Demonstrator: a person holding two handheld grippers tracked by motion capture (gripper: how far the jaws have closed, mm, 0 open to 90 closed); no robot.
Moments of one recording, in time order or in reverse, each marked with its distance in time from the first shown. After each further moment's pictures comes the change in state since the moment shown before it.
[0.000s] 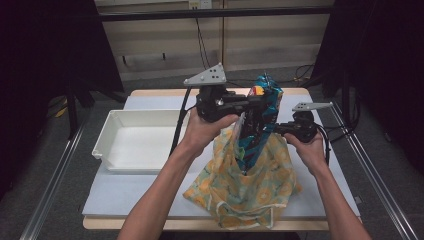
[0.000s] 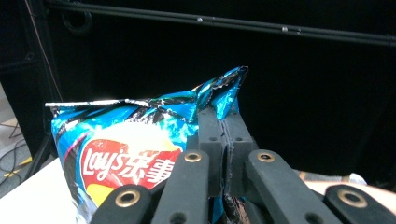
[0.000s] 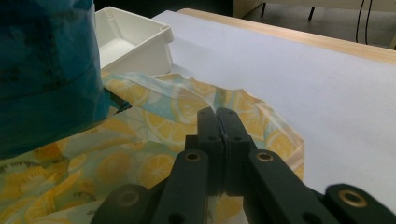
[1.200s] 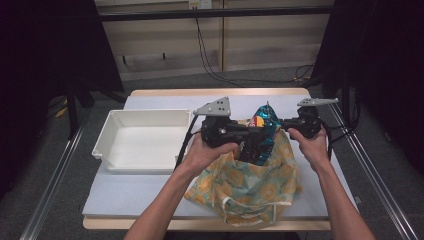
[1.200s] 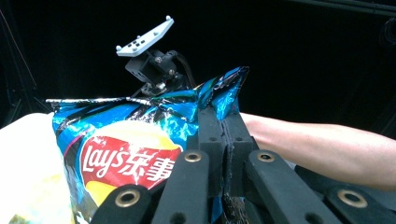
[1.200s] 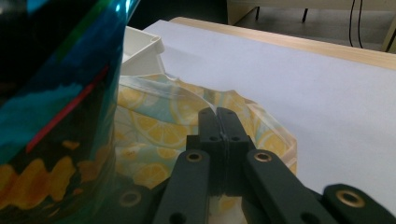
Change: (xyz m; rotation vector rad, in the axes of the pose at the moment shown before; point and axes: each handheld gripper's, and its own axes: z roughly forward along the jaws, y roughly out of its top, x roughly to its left) left arm -0.009 -0.067 0.012 0.082 -0.075 -0.033; right arm -0.011 0.007 -0.007 -0.029 -0.002 0.049
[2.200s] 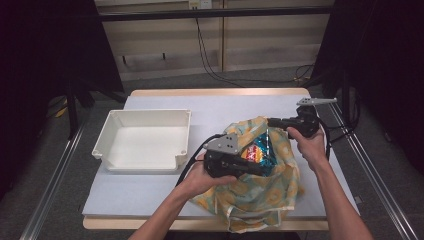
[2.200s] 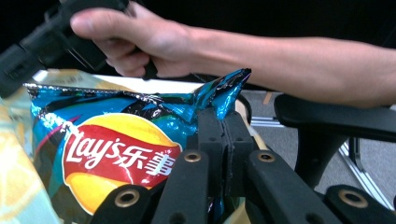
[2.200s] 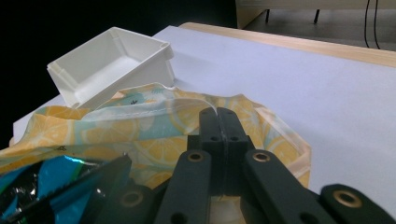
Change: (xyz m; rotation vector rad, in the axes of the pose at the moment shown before) left arm -0.029 -0.052 0.011 0.174 -0.085 0.072; right arm -0.003 0.000 0.005 -0.011 0.037 0.015
